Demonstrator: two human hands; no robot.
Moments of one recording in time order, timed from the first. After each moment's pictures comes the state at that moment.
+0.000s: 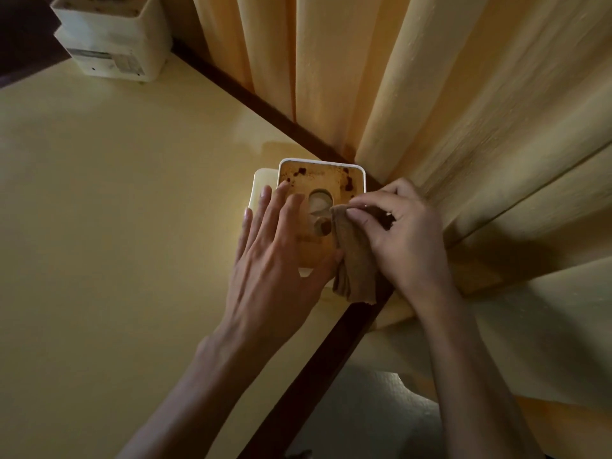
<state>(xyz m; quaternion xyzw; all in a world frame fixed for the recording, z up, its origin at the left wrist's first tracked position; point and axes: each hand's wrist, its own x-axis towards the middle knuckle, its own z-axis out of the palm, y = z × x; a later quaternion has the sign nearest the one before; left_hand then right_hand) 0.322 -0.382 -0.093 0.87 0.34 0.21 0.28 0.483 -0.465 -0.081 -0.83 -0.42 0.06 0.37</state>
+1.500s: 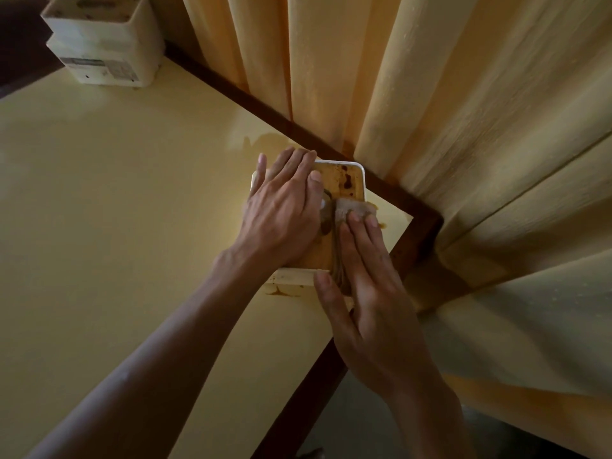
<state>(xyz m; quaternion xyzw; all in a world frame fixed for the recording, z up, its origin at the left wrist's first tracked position) 0.375 -0.320 -0.095 0.91 0.30 0.14 0.26 0.403 -0.501 -0.100 -0.82 -0.47 0.11 0.32</state>
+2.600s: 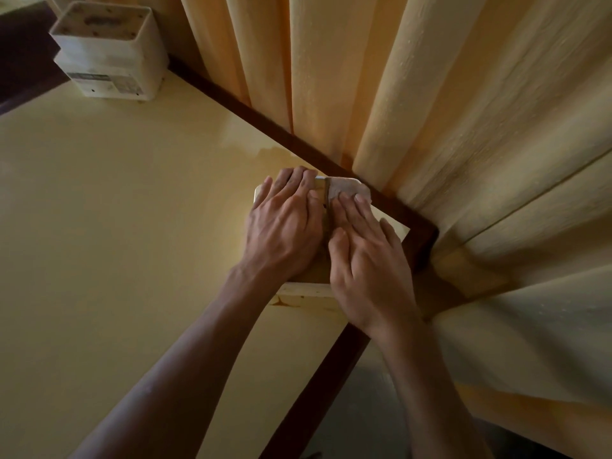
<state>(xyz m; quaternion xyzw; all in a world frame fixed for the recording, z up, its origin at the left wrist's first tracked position) 0.374 -0.316 -0.095 0.92 0.28 0.16 0.24 0.437 -0.453 -0.086 -0.86 -0.43 0.11 0.24</state>
